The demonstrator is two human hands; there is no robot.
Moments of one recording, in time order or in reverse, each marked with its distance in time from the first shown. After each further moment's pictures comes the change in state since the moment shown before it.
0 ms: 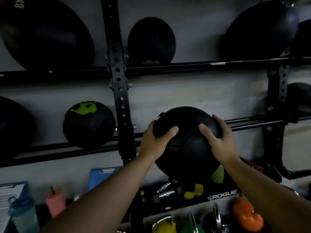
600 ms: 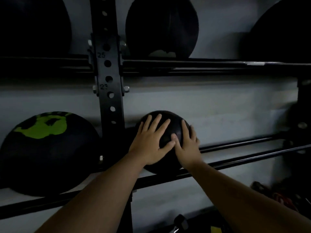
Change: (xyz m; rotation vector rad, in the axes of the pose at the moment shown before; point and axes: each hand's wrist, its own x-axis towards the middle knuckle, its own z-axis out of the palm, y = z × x) left_hand 0.254 -0.130 -0.020 0.992 -0.216 0.438; right_hand 0.168 0.139 0.241 -0.379 -0.189 -0.037
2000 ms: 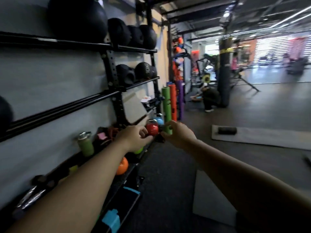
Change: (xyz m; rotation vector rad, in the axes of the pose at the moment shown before) left_hand -0.265 0.508 -0.069 -0.631 -0.546 0.487; right_hand -0.509 -0.025 -0.505 -0.718 0.227 0.679
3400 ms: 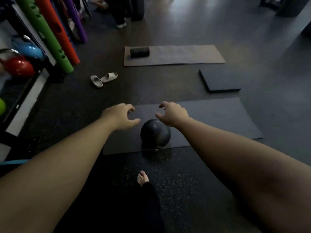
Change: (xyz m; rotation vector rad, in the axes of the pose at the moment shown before) left_hand 0.225 0.377 0.516 0.134 -0.648 0.296; right_hand -0.063 0.640 -0.122 -0.272 -0.276 0.634
